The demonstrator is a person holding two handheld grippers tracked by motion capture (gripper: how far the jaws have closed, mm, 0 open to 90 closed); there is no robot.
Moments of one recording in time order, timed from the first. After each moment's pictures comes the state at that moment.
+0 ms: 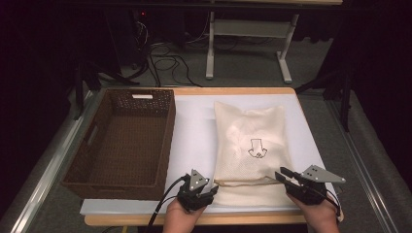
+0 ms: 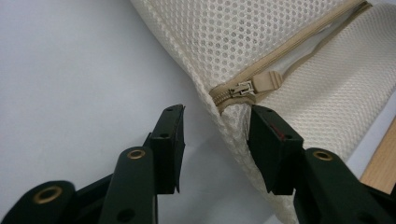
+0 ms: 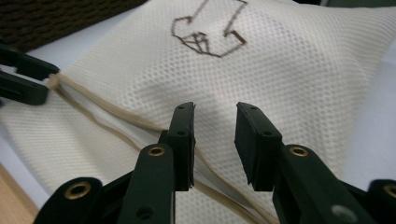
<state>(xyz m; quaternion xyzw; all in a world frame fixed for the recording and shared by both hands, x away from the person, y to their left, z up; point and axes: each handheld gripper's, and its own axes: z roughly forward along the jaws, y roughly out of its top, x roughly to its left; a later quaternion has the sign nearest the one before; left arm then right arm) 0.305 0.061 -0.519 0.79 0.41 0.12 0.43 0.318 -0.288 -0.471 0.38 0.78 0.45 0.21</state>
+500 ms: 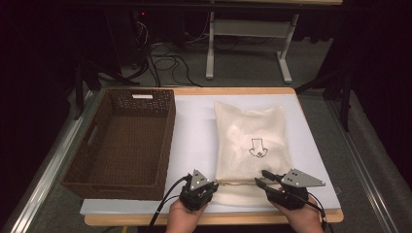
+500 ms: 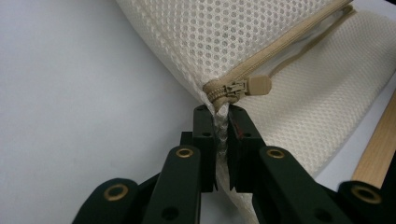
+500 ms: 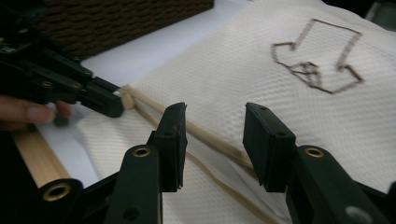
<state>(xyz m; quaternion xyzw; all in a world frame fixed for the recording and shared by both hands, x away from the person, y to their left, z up) 0.305 0.056 -0.521 0.79 0.40 0.11 0.46 0.305 -0.237 -0.467 0.33 0.80 0.47 0.18</state>
